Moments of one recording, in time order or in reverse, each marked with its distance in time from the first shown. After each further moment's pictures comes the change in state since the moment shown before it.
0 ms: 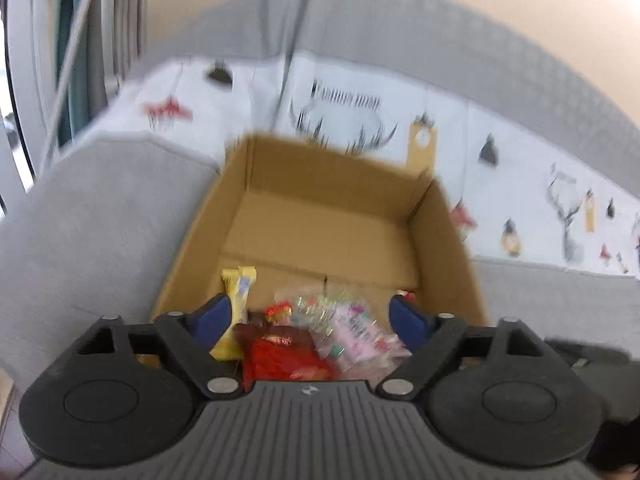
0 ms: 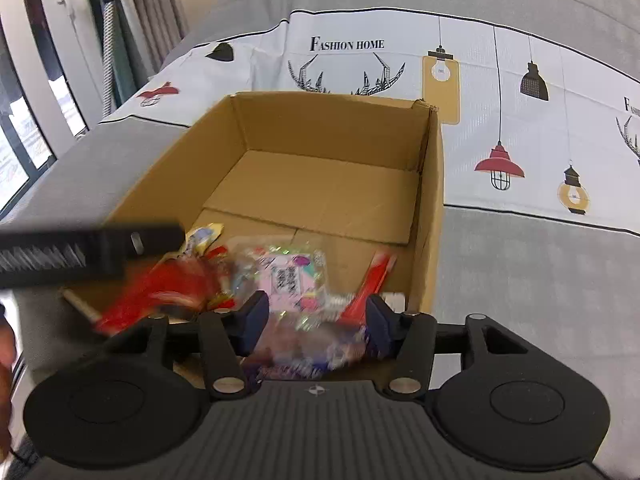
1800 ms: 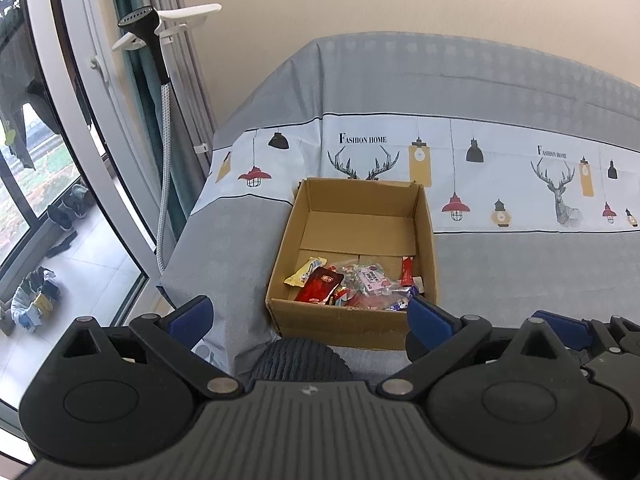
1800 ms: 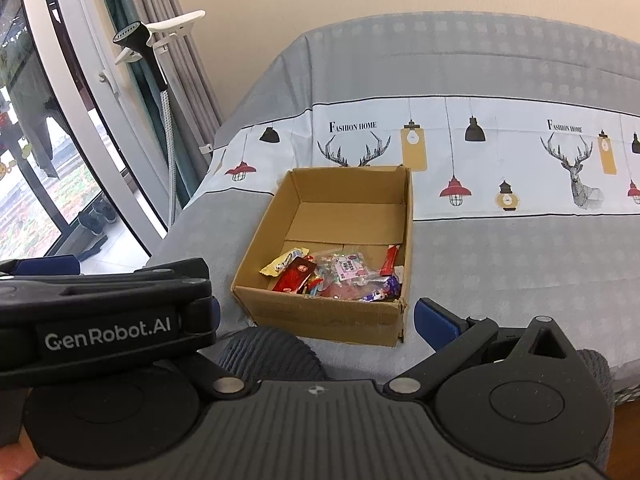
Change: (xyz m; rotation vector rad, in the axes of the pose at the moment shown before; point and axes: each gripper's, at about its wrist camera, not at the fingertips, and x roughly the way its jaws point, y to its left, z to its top) left arm -0.274 -0.101 -0.003 0.145 0.011 0.275; right arm -0.281 0.048 -0.025 0.122 -0.102 0.030
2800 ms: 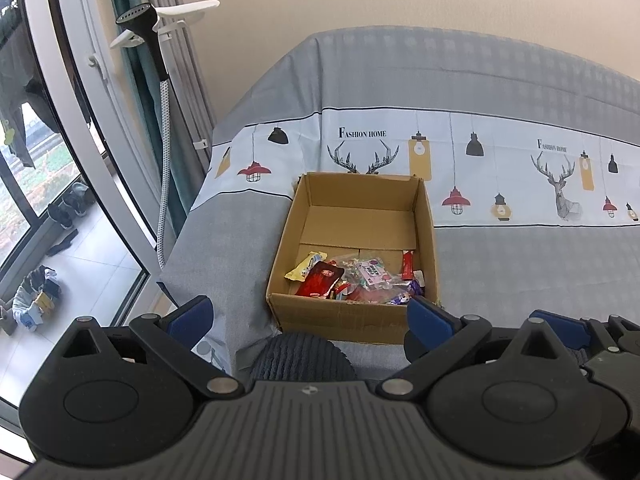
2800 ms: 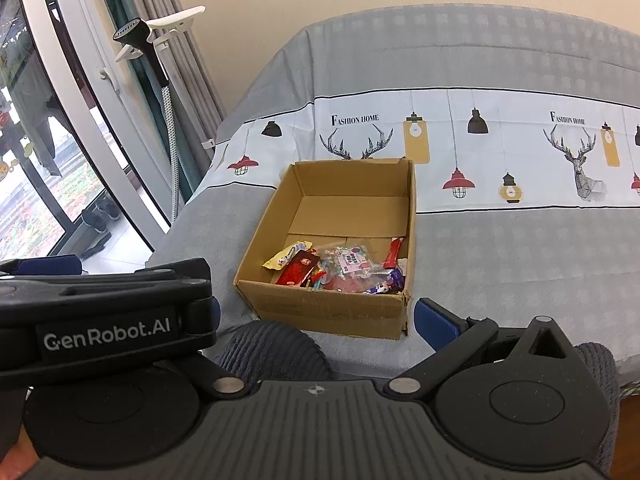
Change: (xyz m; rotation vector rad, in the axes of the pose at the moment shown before) left arm 0.002 -0.001 -0.001 0.008 0.015 0.004; right arm 0.001 -0.004 -0.004 0.006 0.014 0.015
